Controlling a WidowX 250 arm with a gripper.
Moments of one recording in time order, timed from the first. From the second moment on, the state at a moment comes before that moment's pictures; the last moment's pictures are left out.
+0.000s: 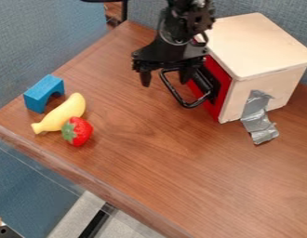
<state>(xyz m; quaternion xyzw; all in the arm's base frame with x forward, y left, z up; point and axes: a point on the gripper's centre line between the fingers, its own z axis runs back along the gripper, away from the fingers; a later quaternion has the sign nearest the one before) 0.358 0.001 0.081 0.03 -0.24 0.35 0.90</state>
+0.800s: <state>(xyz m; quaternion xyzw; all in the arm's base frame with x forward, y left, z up) 0.364 0.008 0.056 0.04 -0.26 0.44 0.86</state>
